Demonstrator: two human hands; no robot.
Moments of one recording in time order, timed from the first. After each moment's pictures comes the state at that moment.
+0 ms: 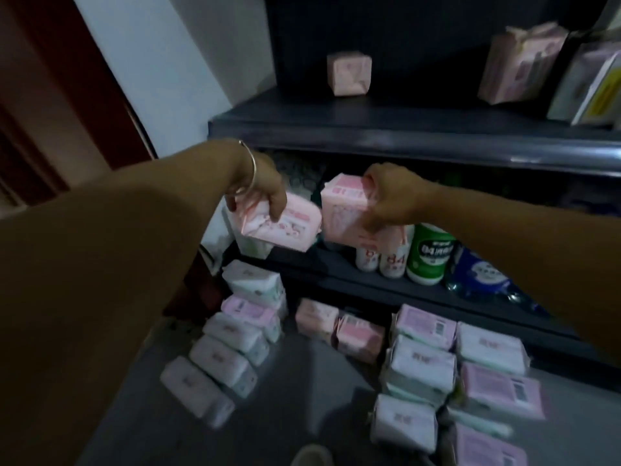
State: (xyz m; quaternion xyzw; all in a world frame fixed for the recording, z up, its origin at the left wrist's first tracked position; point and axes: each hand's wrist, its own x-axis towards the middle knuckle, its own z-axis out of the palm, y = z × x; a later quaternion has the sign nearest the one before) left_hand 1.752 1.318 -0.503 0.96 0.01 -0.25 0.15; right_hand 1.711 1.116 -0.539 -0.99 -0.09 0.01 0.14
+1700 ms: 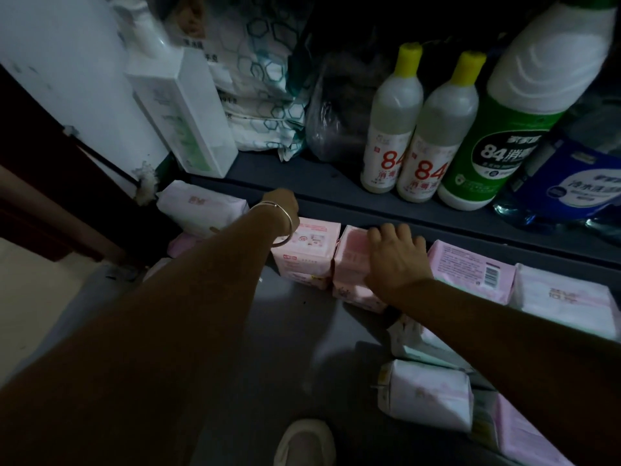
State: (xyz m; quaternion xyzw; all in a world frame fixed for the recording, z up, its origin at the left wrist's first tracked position) left_hand 1.839 1.293 -0.818 0.98 -0.01 -0.19 0.10; right_hand 1.730 1.134 -0.829 -0.99 0.00 0.11 0.00
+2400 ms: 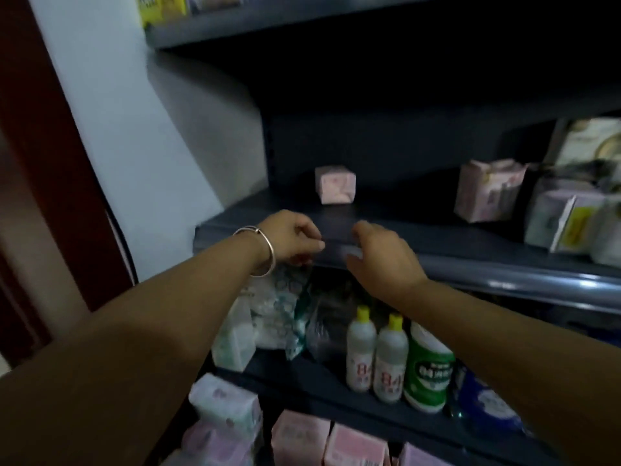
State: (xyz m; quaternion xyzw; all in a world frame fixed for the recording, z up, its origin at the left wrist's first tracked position) left_hand 1.814 1.277 -0.475 0.89 -0.18 -0.01 0.41; right_hand 1.761 1.116 -0.497 -0.96 -0.08 -0.20 0.17
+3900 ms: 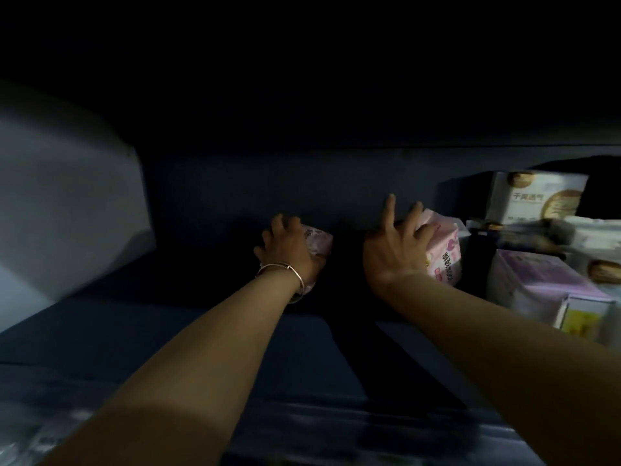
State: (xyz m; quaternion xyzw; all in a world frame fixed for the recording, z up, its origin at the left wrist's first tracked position) left_hand 2.032 1.078 -0.471 0.94 -0.13 0.19 0.26; right_hand 1.945 0.962 -0.448 -0.96 0.18 -0.16 -0.13
